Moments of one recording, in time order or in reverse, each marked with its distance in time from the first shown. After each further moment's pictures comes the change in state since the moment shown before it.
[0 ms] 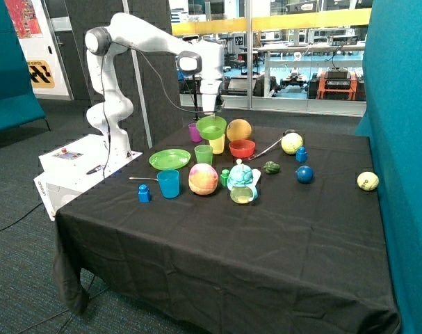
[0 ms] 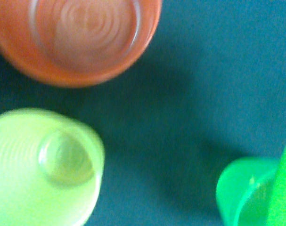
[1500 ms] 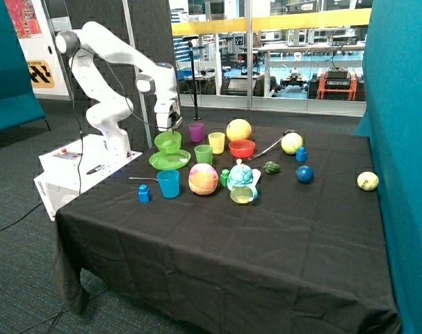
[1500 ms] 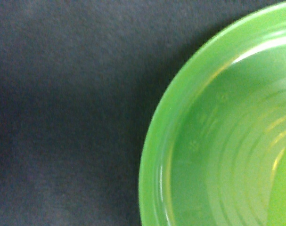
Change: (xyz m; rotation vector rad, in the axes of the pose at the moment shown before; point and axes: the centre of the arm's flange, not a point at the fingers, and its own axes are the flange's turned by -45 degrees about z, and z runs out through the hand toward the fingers) arm -0.190 -0.035 0.092 0.004 0.017 0.014
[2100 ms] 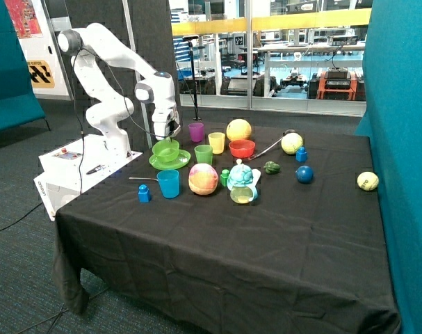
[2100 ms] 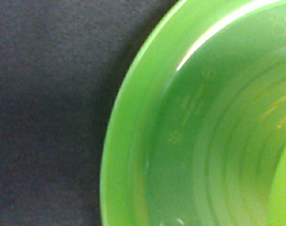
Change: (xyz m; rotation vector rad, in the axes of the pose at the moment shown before) arm -0.006 0.012 0.032 -0.002 -0.004 0.040
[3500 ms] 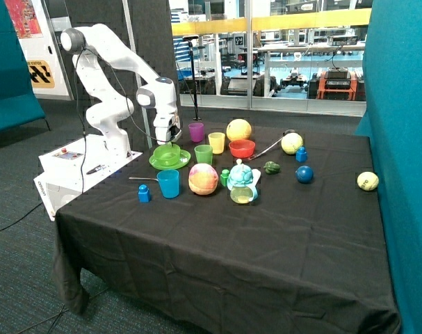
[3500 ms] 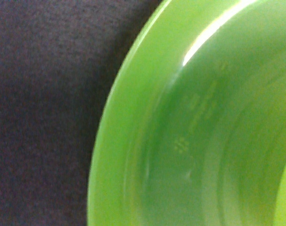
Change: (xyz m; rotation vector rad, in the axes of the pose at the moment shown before) arm 0.003 -0.002 0.021 -0.003 -0.005 -0.014
